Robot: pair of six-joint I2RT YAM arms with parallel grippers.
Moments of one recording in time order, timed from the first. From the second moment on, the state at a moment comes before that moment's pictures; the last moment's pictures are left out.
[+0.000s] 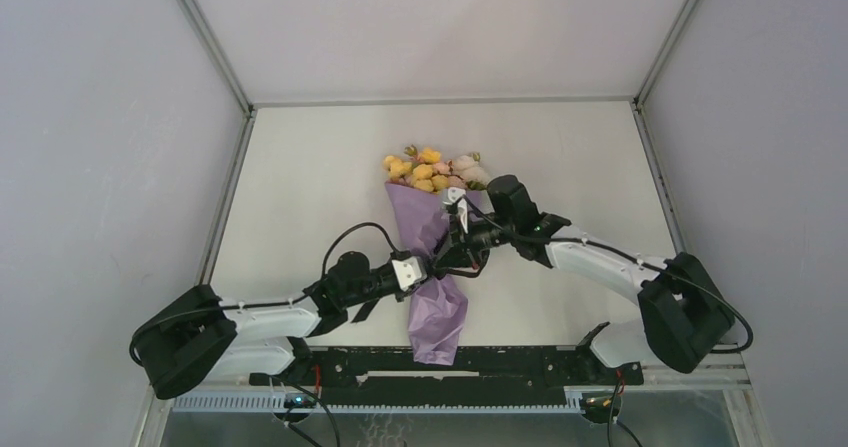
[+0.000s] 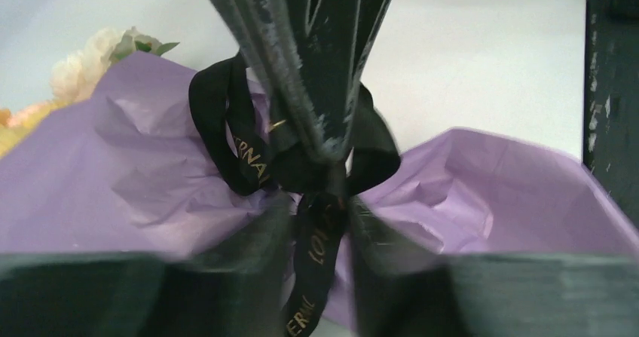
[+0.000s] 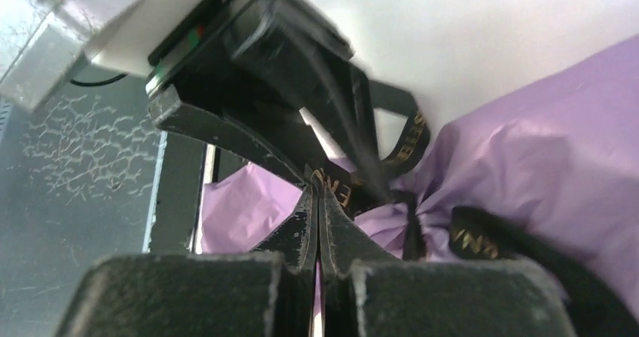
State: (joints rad) left arm -0.90 1.18 0.21 0.78 0.28 0.30; right arm 0.68 1.40 0.83 -0.02 -0.95 -0.14
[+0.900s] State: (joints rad) left arm -0.78 1.51 0.80 0.15 0.28 0.06; right arm 0.71 1.03 0.31 0.35 -0.69 0.16
